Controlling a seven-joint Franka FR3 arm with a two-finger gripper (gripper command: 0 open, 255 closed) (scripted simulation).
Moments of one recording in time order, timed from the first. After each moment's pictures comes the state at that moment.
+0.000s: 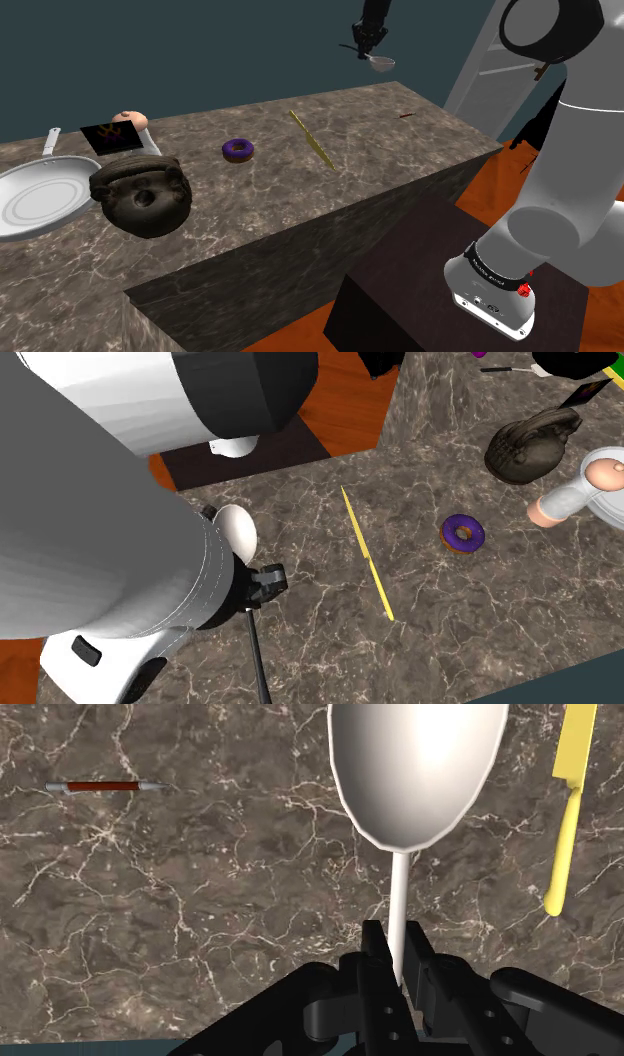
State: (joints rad) arm -0.15 0.33 -0.20 -1.30 0.17 1.59 -0.06
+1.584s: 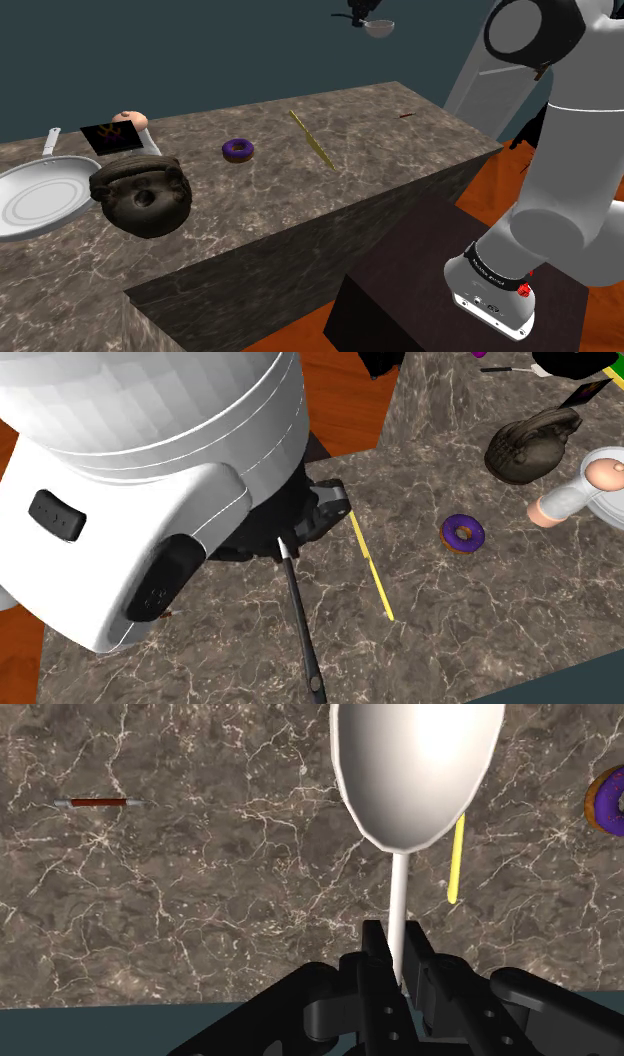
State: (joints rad) arm -0.09 0.39 -0.18 -0.93 0.18 1.30 0.06
